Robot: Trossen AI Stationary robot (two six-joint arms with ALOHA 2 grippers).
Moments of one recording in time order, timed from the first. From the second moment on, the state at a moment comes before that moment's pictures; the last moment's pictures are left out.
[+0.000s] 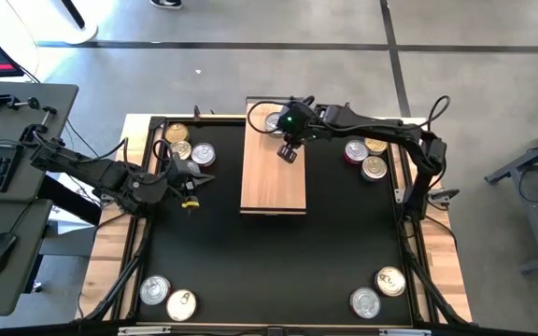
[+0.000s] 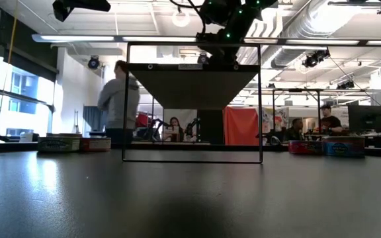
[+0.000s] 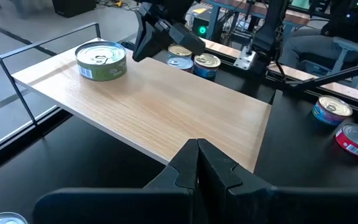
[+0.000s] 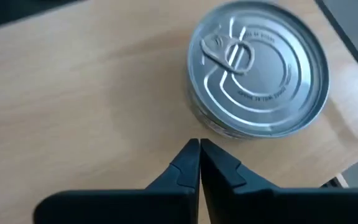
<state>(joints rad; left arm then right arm) -0.37 0.85 0.86 -0.53 -0.73 -0.49 -0.37 1.82 1.64 -0.80 0.14 0.03</state>
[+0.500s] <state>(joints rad) -0.37 0.85 0.86 -0.53 -0.73 -0.49 -0.39 1.86 1.64 -0.67 0.16 0.03</state>
